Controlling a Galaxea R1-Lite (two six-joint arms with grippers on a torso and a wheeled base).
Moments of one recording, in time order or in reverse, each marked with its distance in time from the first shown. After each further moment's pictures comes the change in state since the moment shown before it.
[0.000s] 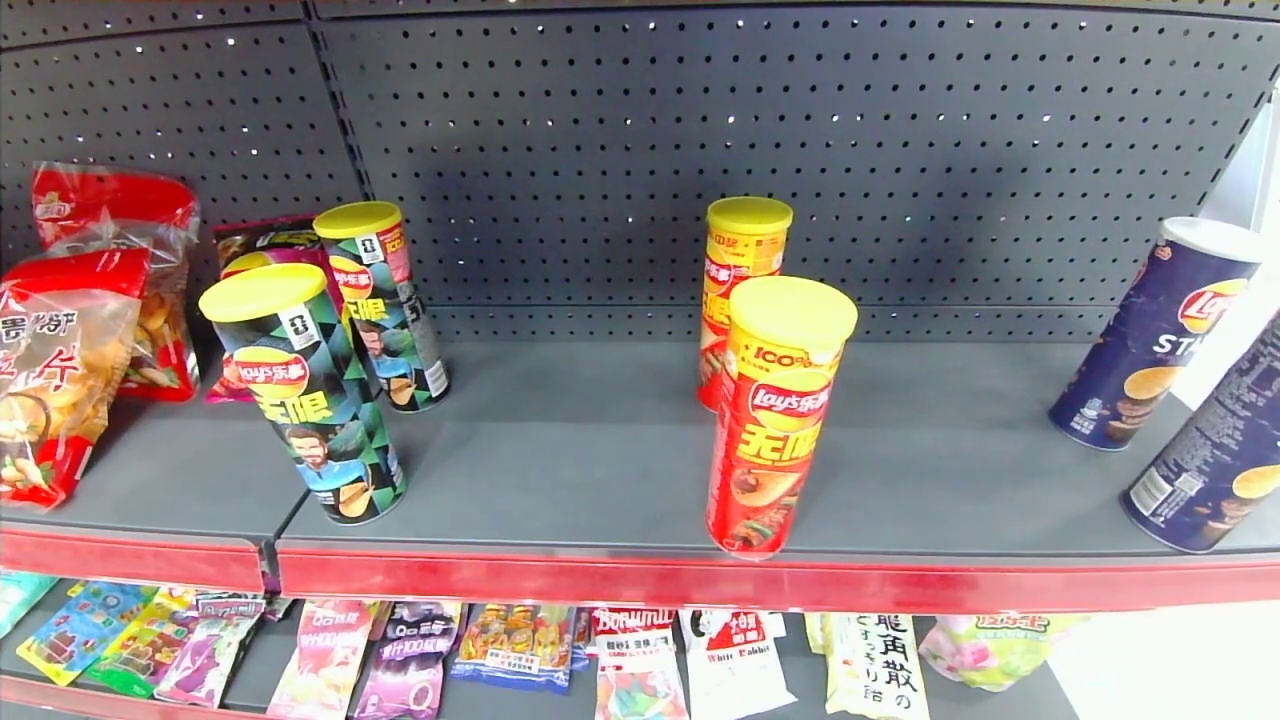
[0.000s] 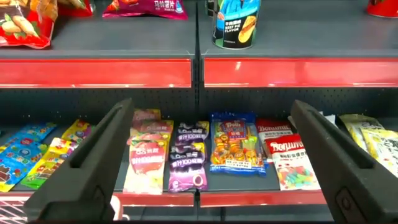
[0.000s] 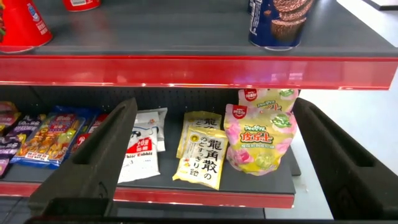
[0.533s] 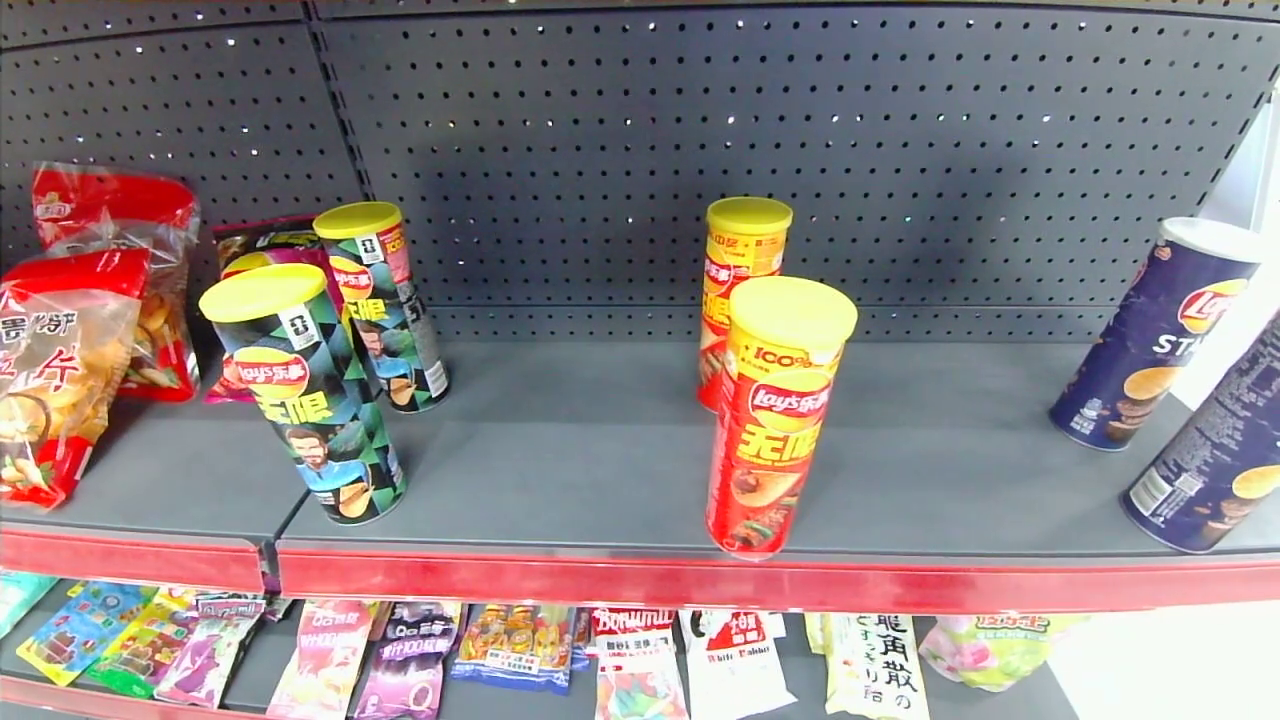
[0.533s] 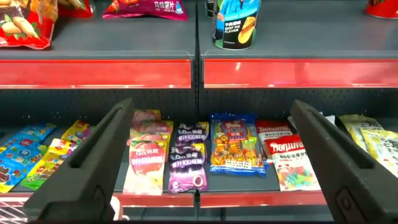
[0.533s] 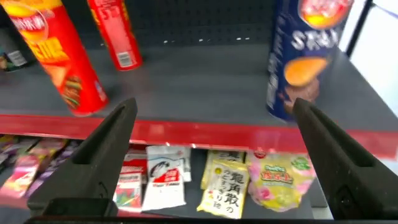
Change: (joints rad) left arm 0.000 -0.002 0.000 0.000 0.001 0.000; right arm 0.049 0.274 -0.295 -0.032 0.053 0.062
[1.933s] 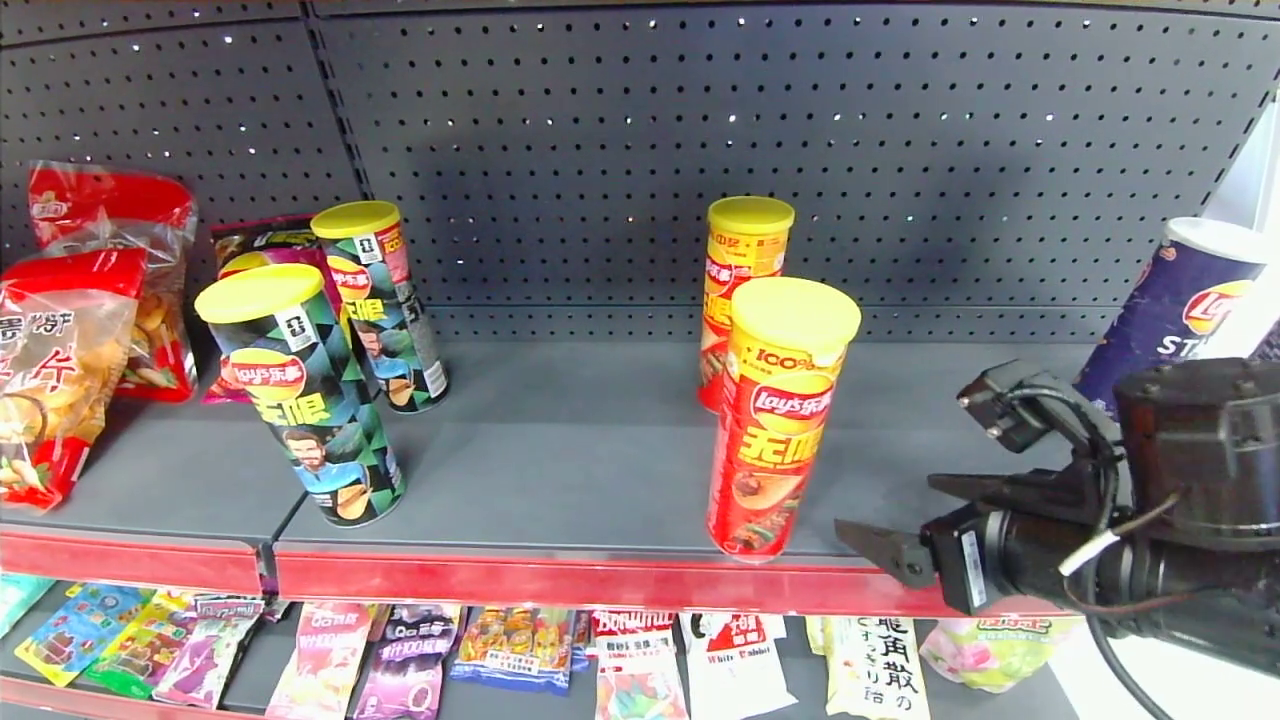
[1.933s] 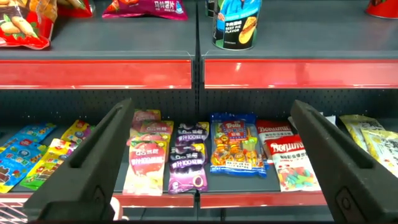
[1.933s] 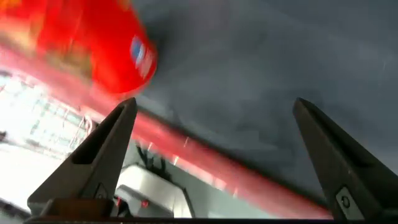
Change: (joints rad) left arm 0.000 -0.001 0.000 0.000 0.000 0.000; right arm 0.558 1.155 -0.309 -0.249 -0.224 0.011
